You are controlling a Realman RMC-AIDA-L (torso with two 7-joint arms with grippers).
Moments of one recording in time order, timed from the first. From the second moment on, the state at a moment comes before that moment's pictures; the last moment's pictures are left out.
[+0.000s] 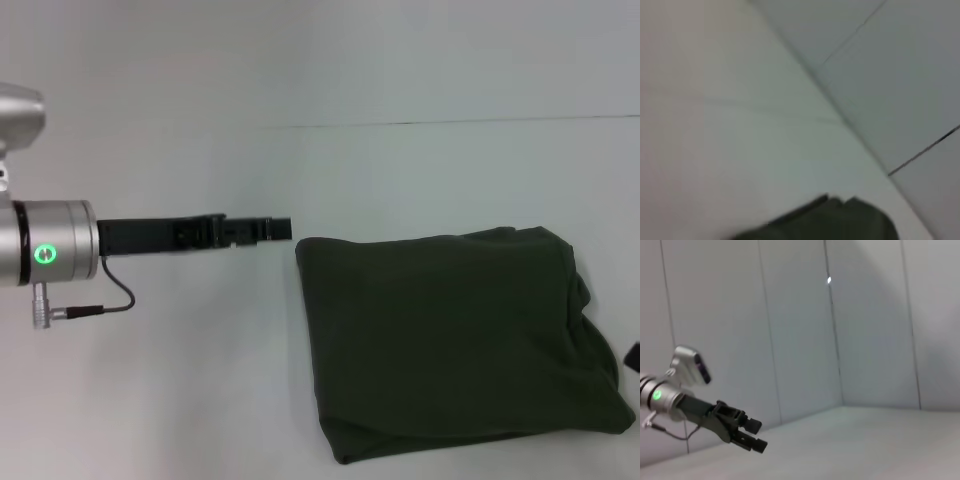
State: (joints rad) left arm -0.64 -2.09 0.76 0.74 2.06 1.42 -2.19; right arm 0.18 2.07 -0.12 -0.55 -2.04 -1.91 0.89
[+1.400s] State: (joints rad) left arm -0.75 -2.11 0.96 0.56 2.18 1.27 -2.47; right arm 0.25 2.07 -0.17 -0.73 -2.19 -1.93 1.00
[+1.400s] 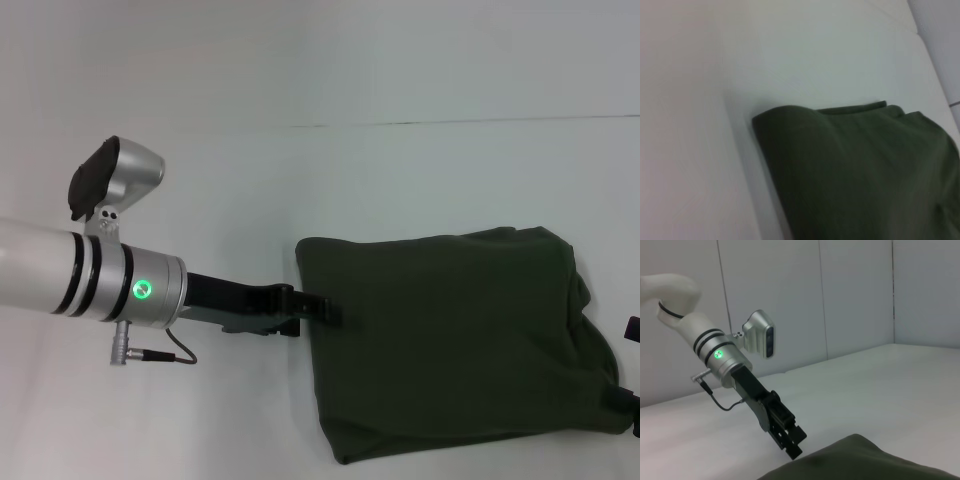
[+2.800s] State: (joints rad) left arm -0.79 -2.14 1.04 0.53 2.18 1.23 -2.46; right arm 0.26 2.07 -0.16 -0.73 -2.19 -1.92 1.01
